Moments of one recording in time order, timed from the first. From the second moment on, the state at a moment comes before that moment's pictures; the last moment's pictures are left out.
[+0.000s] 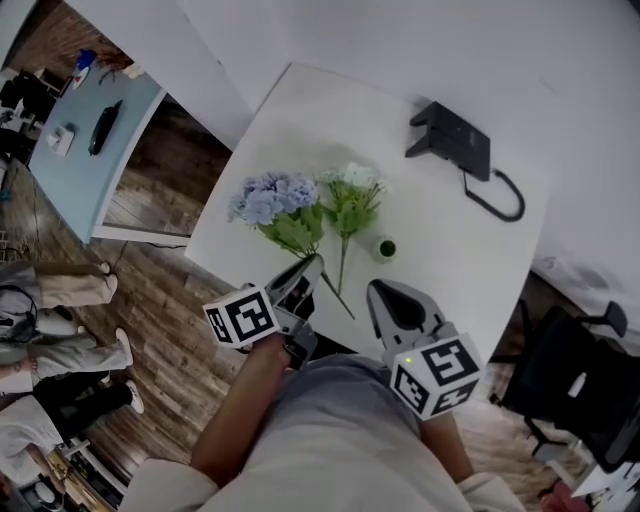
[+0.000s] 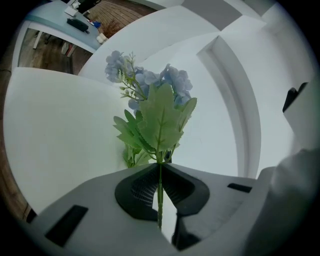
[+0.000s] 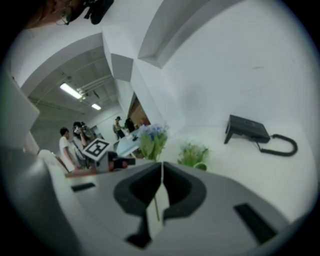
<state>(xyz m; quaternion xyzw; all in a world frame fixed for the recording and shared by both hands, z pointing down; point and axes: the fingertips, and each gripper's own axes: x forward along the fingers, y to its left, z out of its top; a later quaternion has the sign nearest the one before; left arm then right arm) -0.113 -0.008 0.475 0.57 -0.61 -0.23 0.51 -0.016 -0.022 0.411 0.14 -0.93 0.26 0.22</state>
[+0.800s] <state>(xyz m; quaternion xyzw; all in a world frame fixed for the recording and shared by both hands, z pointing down) -0.090 -0.048 0.422 0.67 -0.58 -0.16 0.44 0.007 -0.024 0.401 0.18 -0.93 0.26 0.19</state>
